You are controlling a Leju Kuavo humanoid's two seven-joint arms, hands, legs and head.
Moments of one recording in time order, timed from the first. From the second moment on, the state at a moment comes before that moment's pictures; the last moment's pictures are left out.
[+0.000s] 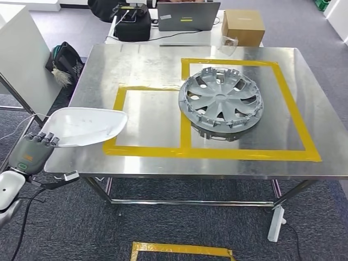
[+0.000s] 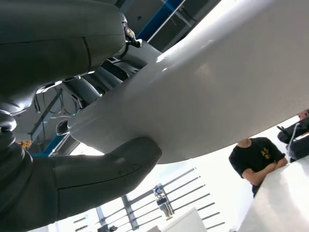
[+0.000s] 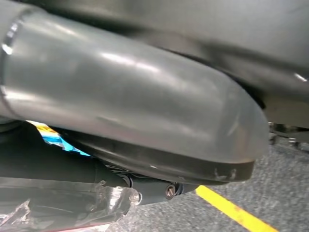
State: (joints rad) left arm -0.28 0.63 -0.45 -1.11 -1.49 0.59 -0.02; right arm -0.11 0.09 0.87 -0.18 -0.73 -0.19 0.23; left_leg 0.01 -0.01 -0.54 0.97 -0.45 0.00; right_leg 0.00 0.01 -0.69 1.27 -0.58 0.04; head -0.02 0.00
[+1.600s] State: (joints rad) left arm -0.46 0.62 -0.67 -1.16 -1.26 0.57 -0.38; right arm -0.13 0.10 0.91 -0.20 -0.67 -0.17 0.31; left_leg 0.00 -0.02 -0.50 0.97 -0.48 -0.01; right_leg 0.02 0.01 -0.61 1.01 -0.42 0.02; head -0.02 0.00
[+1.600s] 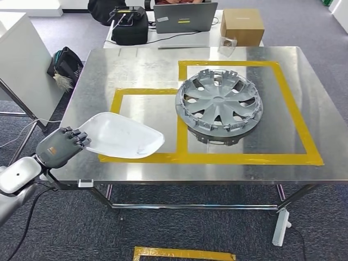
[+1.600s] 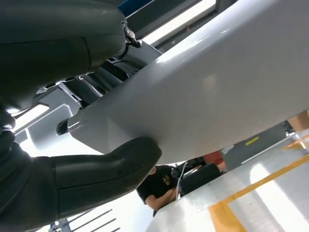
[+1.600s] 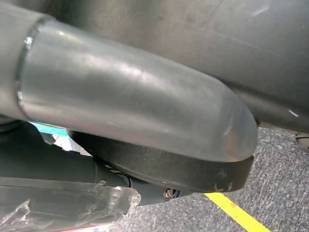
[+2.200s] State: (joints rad) left arm -0.47 0.63 -0.74 -1.18 -1.25 0.58 -0.38; right arm -0.15 0.10 0.91 -0.20 -0.66 -0.16 0.27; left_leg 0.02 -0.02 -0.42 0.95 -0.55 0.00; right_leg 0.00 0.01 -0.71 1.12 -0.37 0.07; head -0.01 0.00
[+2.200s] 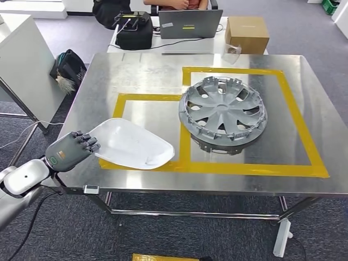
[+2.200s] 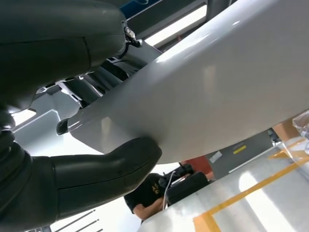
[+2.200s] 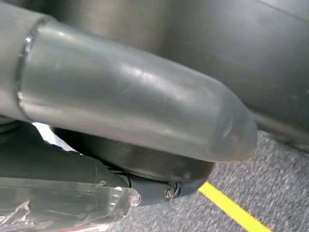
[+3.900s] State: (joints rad) left arm -0.39 0.64 -0.68 -1.18 -1.20 0.61 -0.32; right arm -0.14 0.10 0.92 -0.20 -0.65 -0.17 0.36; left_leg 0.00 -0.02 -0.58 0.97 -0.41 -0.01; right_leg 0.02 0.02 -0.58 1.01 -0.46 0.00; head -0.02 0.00
